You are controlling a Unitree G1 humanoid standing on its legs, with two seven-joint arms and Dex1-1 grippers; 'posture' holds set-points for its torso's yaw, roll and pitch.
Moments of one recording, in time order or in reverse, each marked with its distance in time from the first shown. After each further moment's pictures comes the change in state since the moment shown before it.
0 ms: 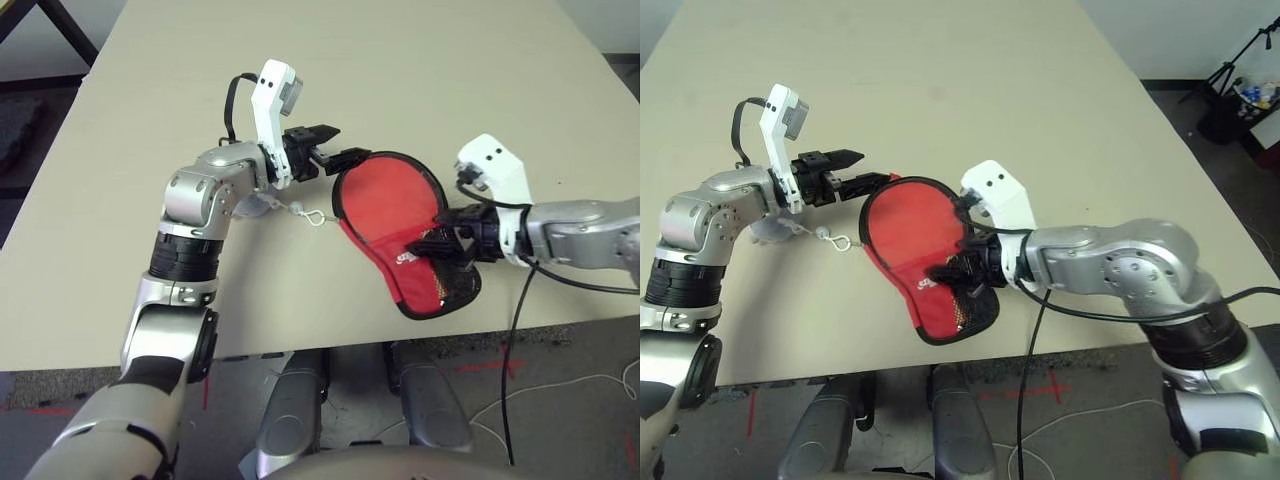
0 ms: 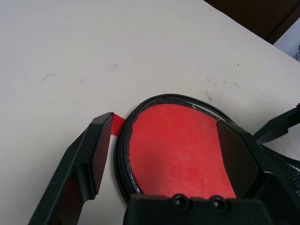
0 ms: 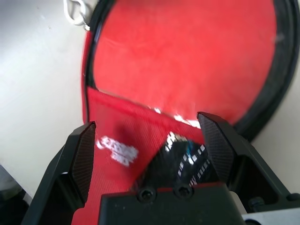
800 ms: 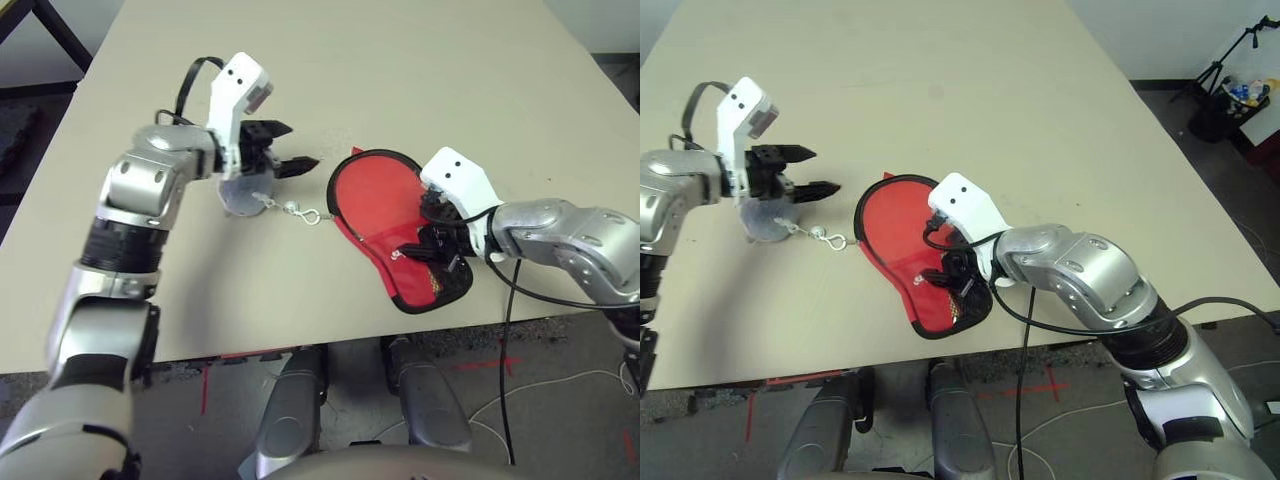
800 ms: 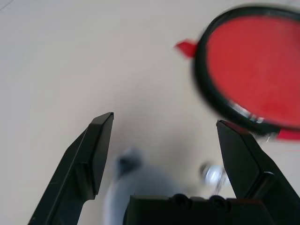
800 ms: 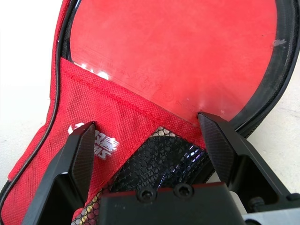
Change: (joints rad) left arm -0.026 0.415 -0.109 -0.017 0.209 0.003 -0.197; right arm 0.023 0.070 0.137 -0.035 -0.551 -0.059 0.295
